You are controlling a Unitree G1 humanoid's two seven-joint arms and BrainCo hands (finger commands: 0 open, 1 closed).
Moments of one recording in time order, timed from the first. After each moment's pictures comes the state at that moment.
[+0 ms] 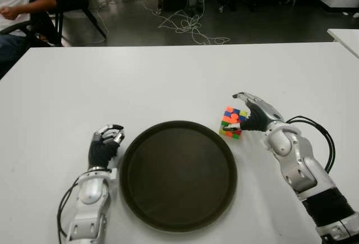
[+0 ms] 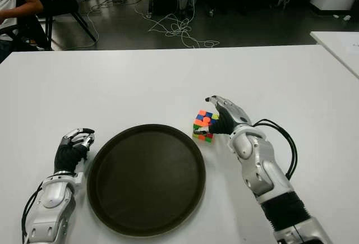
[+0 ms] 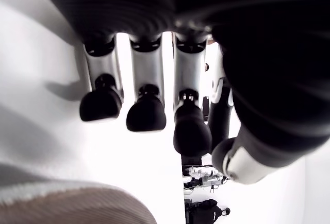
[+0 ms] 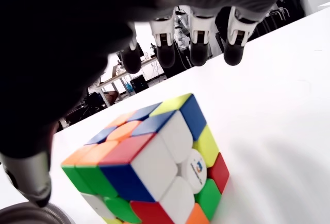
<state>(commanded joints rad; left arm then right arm) 0.12 -0.02 0.10 0.11 -0.01 0.06 0.08 -0.28 -0.37 0.30 0.06 -0.63 0.33 0.21</state>
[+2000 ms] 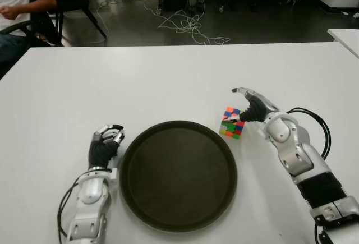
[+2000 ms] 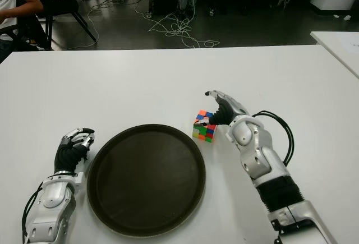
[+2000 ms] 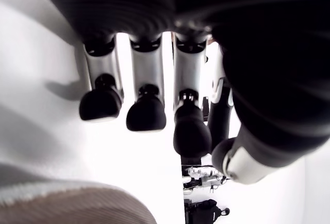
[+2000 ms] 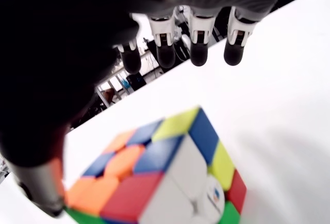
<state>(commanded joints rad) 0.11 -0.02 0.10 0.12 -0.02 0.06 0.08 -0.40 -0.34 0.28 0.23 -0.54 0.29 0.20</state>
